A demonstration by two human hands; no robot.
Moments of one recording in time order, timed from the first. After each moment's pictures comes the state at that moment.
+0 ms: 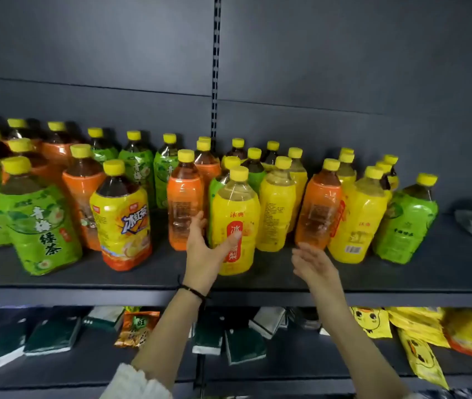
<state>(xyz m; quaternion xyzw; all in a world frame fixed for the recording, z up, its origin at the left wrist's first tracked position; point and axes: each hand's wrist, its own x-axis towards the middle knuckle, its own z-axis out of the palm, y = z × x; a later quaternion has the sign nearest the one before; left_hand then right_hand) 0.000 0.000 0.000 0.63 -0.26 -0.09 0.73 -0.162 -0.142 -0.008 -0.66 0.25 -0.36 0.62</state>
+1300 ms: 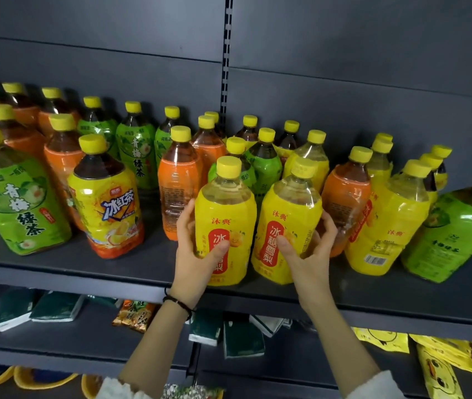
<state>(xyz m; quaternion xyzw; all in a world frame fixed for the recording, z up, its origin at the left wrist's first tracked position) -0.006 -0.009 -0.017 0.59 -0.27 -0.01 0.76 -0.110 -0.166 -0.006 -0.67 0.13 -0.38 0.62</state>
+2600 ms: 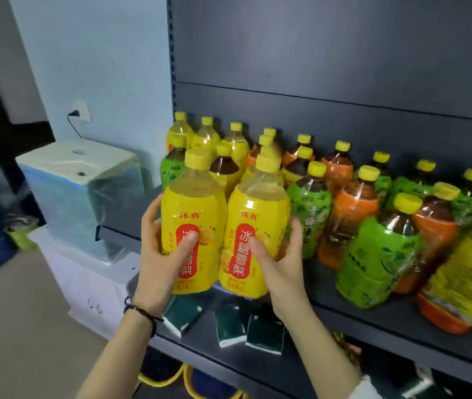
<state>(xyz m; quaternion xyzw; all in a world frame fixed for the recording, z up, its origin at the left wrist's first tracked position) 0.255 0.540 0.027 0.60 -0.18 0.15 0.76 0.205 0.363 0.028 -0.62 -0.03 -0.23 0.75</state>
